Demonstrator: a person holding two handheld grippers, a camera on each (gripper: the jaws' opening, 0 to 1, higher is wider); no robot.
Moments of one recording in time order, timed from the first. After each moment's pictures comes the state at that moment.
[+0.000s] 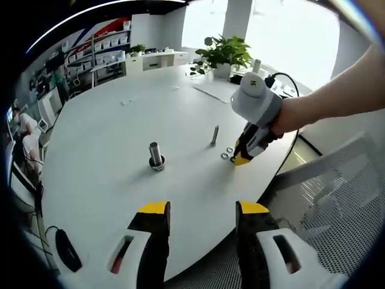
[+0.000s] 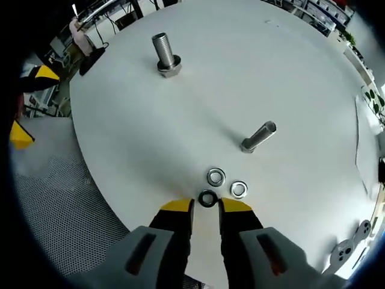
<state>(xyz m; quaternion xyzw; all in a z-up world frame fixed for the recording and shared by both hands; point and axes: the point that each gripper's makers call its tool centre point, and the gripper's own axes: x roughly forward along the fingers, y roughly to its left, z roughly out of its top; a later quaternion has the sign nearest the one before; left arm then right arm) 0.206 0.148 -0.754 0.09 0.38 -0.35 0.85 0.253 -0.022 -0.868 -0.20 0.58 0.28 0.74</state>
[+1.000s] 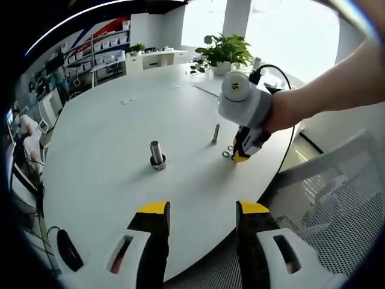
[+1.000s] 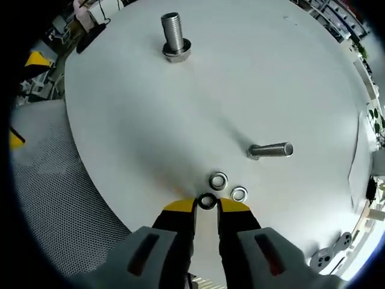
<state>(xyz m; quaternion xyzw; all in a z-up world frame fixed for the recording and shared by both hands) 0.208 0.151 -0.757 0.09 0.38 -0.35 0.85 0.256 -0.019 -0.871 -0.28 0.61 0.28 0.69</state>
